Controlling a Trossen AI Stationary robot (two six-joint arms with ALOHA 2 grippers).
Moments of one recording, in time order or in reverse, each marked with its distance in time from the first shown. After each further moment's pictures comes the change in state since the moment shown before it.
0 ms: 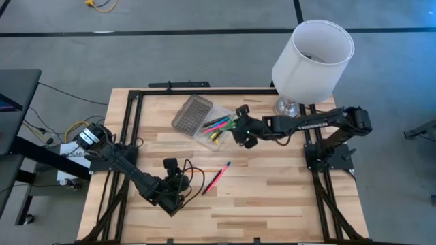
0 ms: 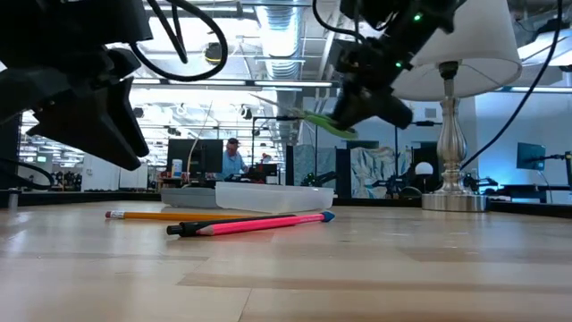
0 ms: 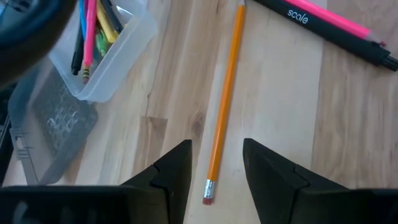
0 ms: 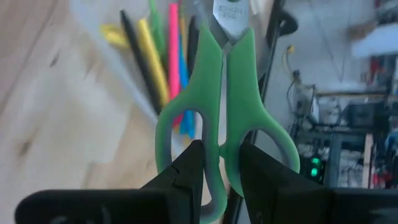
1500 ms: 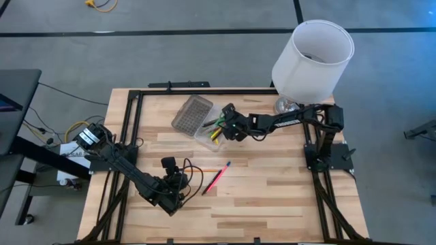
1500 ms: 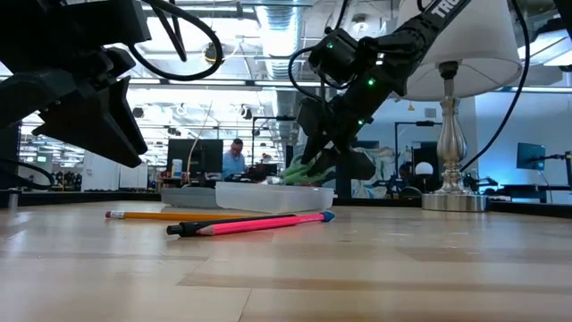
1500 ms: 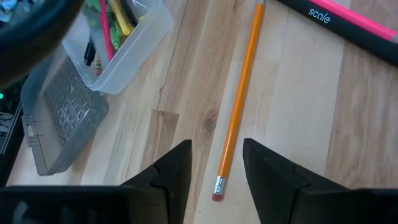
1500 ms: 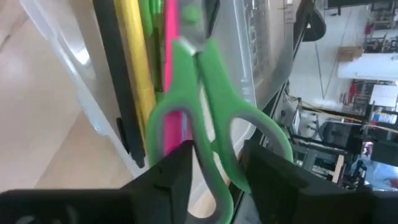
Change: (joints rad) left arm -0.005 0.000 0.000 -0.045 -0.026 -0.075; right arm -0.131 0.293 0.021 0.328 -0.042 -0.304
